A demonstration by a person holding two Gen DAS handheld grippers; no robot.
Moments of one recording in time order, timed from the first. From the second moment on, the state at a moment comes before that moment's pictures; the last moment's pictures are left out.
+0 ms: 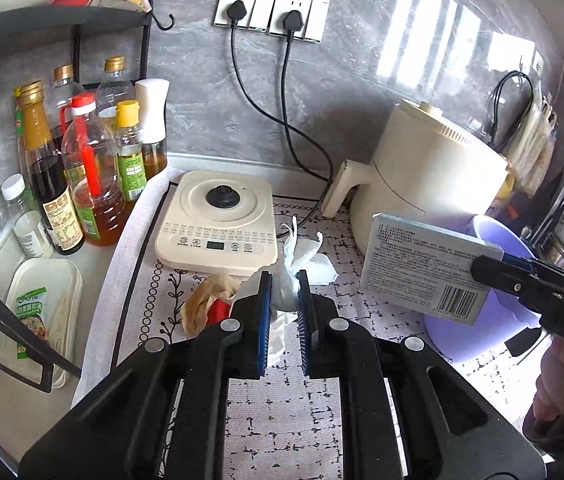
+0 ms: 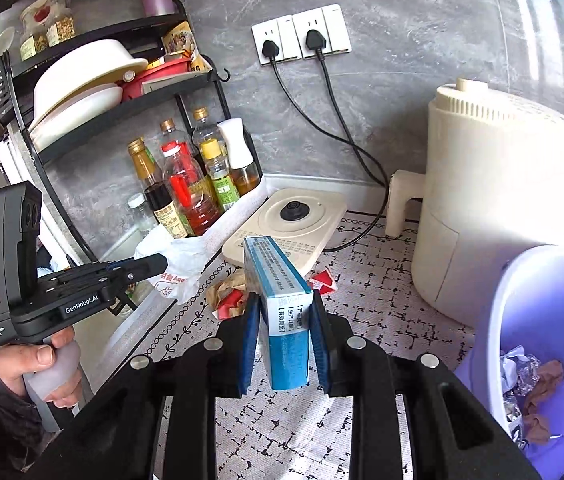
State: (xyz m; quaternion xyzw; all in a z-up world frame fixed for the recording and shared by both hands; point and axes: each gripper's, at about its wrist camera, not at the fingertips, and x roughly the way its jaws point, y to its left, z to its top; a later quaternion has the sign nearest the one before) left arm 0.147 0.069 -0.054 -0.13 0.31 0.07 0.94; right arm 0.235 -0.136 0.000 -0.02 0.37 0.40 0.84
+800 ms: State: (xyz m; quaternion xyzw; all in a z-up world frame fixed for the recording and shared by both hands) left arm 0.196 -0.073 -0.015 -0.06 0.29 -0.05 0.95; right arm 0.254 -0.327 0.066 0.07 0.29 0.27 0.92
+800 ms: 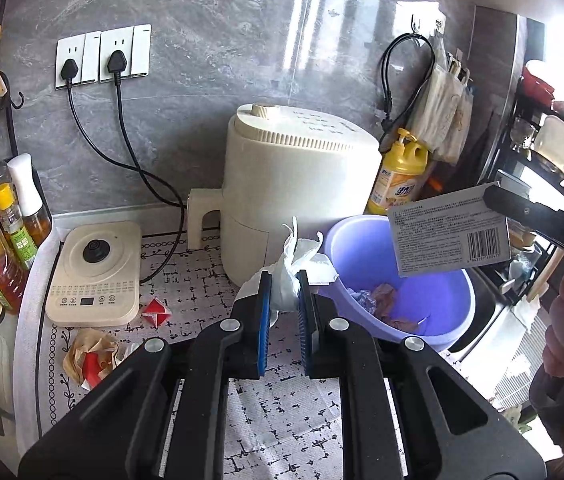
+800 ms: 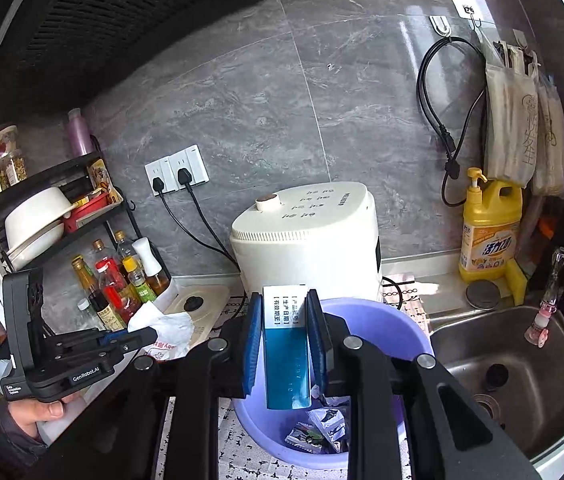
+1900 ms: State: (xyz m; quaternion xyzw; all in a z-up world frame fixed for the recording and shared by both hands) left arm 0.275 -0.198 0.011 -0.04 0.26 -0.14 0.95; right arm 0.253 -0.491 0.024 0.16 0.33 0.15 0.92
